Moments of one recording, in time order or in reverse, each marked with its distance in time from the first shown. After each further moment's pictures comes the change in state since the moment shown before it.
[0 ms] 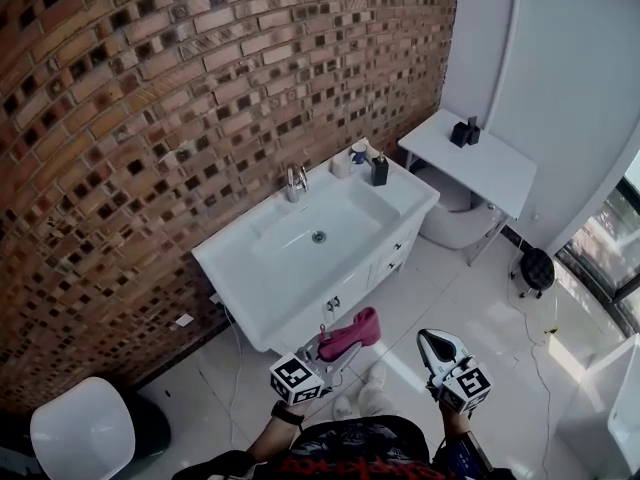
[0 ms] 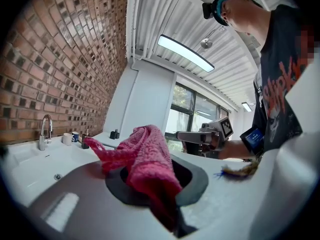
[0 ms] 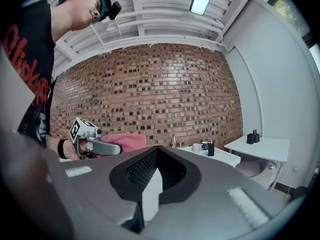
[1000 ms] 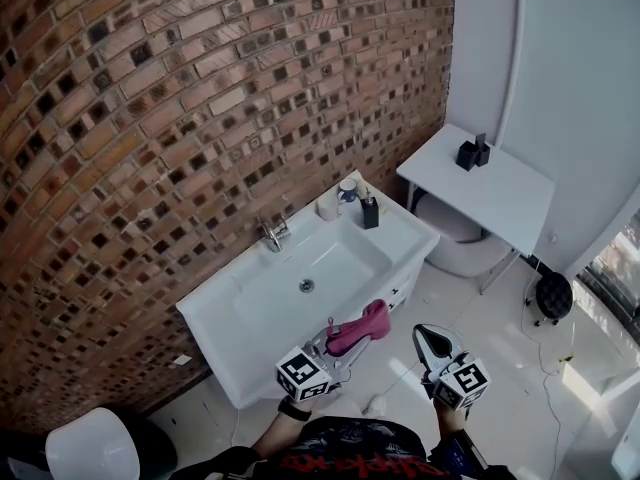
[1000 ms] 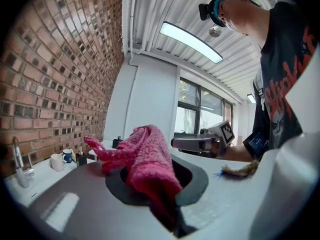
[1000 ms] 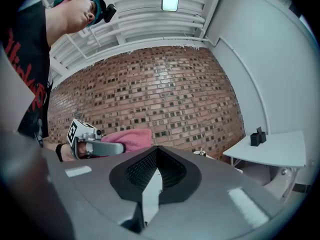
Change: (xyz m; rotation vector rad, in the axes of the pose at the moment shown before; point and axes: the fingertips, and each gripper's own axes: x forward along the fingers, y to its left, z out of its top) left arm 0.200 0.160 0.073 0.075 0.030 0.018; right arm 0.120 -0.226 0.029 0.091 -0.083 0.030
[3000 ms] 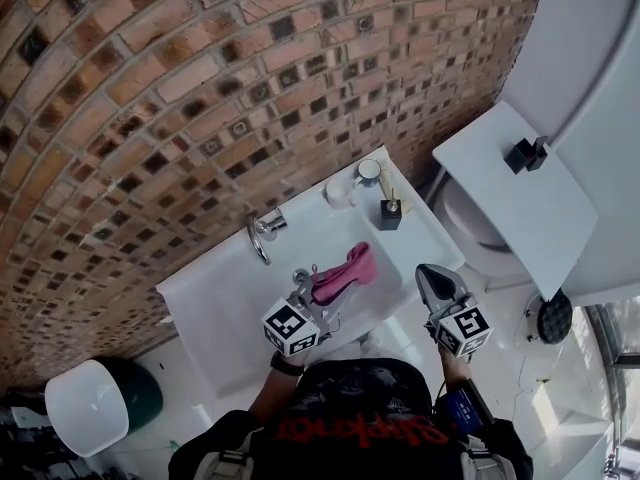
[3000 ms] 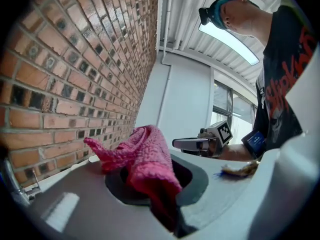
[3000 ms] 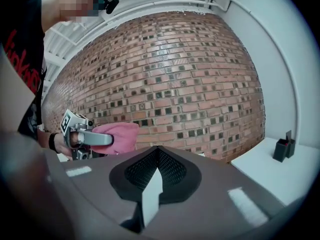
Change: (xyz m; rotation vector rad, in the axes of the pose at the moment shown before) left arm 0.086 0.315 0.002 -0.112 -0.051 0.236; right arm 0.282 -0.221 -0.015 -0.066 0.212 0.142
